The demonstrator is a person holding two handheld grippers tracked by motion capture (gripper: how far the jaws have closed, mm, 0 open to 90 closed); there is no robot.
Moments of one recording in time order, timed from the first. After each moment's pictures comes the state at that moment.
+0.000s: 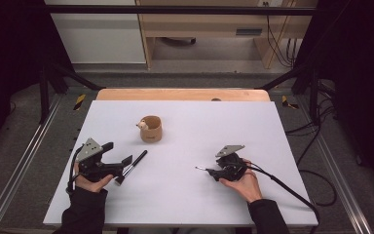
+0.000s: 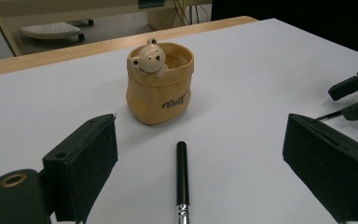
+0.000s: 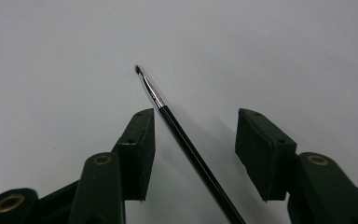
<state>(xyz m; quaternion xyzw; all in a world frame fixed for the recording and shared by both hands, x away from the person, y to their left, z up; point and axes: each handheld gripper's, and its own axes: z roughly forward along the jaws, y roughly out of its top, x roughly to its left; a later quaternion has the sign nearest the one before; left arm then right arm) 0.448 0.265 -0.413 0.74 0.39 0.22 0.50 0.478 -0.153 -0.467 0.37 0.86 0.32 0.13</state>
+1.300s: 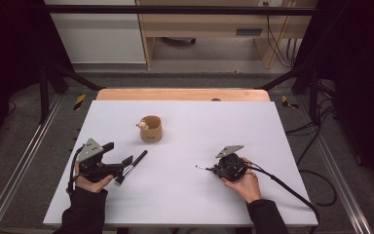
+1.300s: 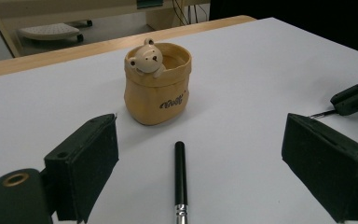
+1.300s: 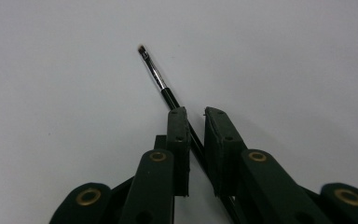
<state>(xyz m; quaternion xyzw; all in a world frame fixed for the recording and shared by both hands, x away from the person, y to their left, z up) 0.447 0.264 -0.412 0.74 0.39 0.22 0.50 0.478 -0.155 -0.468 0.37 0.87 0.30 0.13</state>
